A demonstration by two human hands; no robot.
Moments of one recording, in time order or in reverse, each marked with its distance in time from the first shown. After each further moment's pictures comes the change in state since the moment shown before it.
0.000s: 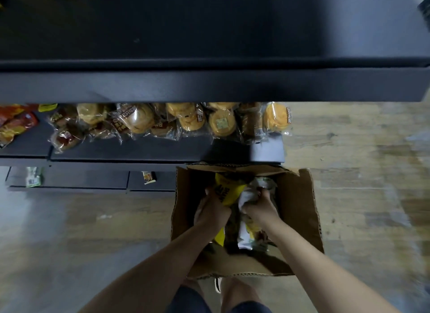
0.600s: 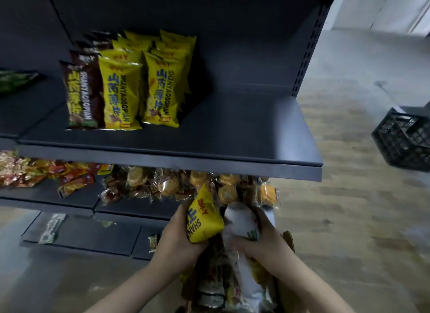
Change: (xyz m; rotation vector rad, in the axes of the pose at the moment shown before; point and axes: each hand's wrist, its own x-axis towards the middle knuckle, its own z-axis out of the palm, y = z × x) left_hand -0.168 0.006 -0.150 -0.346 0.386 0.695; right_hand -0.204 -0.104 -0.069 0.071 -0.136 -0.707
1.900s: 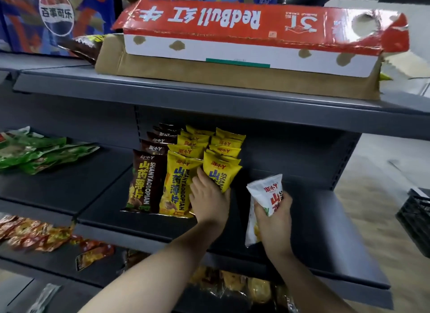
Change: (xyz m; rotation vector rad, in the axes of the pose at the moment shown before) left_hand 0.211 0.095 -0.114 0.437 0.652 0.031; right_hand 0.172 -0.164 0.046 0.027 0.644 -0.466
